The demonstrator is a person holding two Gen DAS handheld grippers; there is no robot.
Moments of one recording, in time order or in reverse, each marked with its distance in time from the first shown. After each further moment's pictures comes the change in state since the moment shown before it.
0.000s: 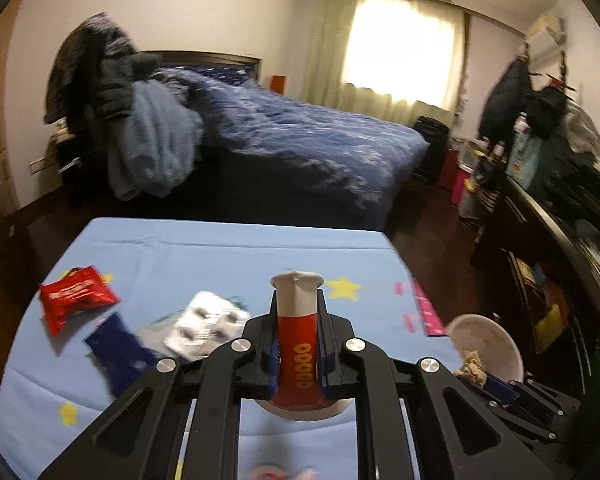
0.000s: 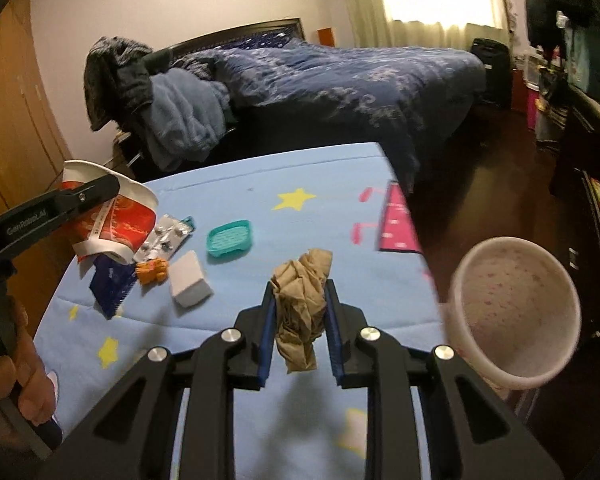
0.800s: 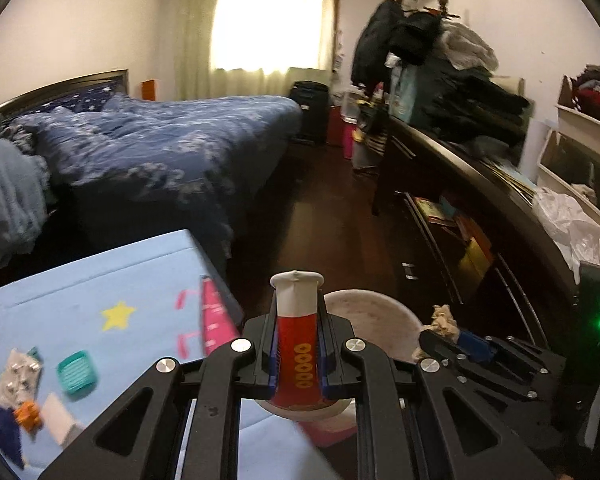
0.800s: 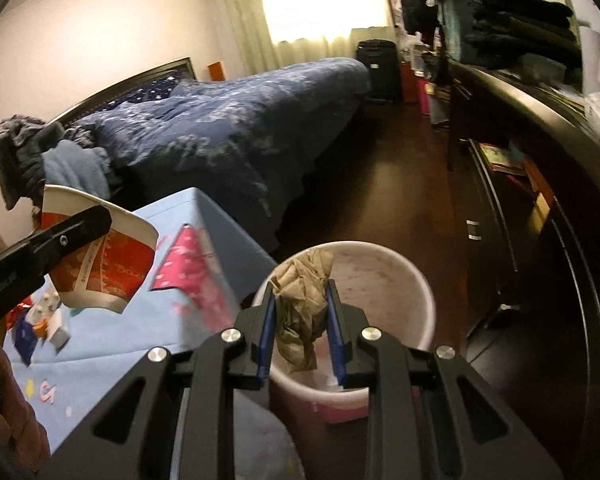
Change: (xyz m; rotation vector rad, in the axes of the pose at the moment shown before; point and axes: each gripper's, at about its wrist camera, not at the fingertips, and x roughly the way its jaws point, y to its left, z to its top) left arm 0.049 -0.215 -0.009 0.292 0.065 -0.318; right arm -0.051 -0.178 -0.008 0.221 -0.097 -0.277
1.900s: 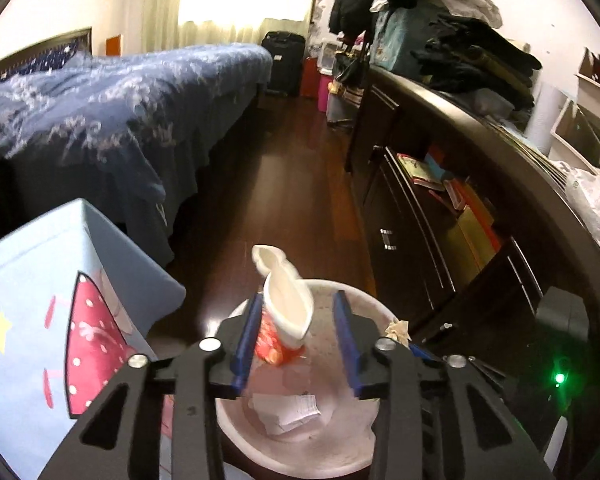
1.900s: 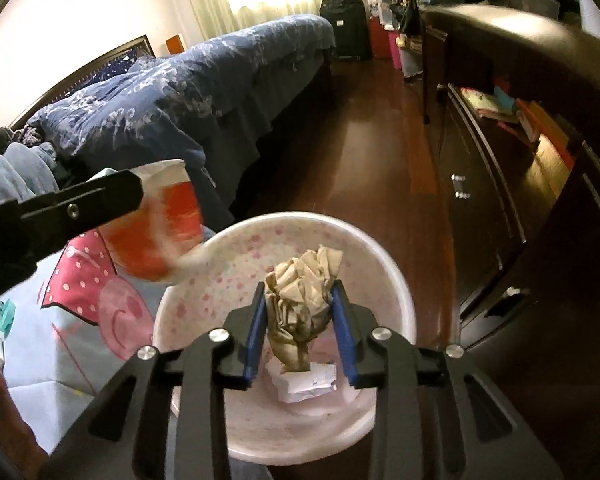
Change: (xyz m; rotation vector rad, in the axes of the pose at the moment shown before) left arm 0.134 -0.041 0.006 -0.029 0.188 -0.095; right arm 0.110 -0.057 -0.005 0.087 0.154 -0.055
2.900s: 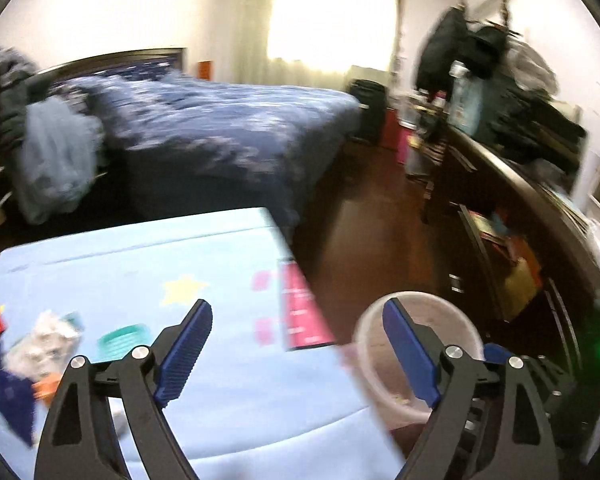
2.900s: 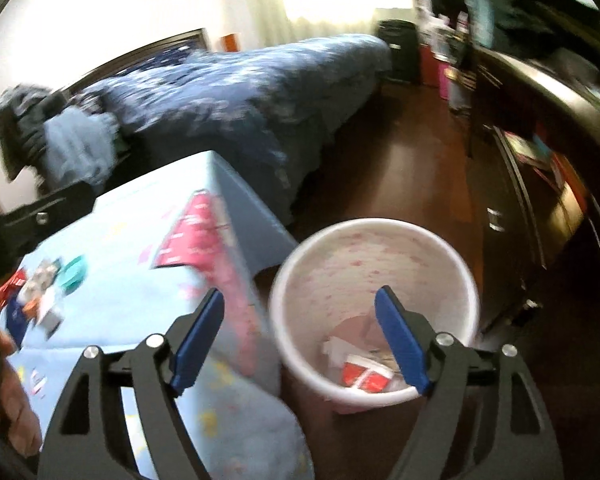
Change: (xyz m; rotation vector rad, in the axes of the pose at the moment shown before) left arm -0.147 0.106 -0.050 -0.161 -0.181 0.278; right arm -0.084 0.118 -0.029 -0.208 -0.061 0.112
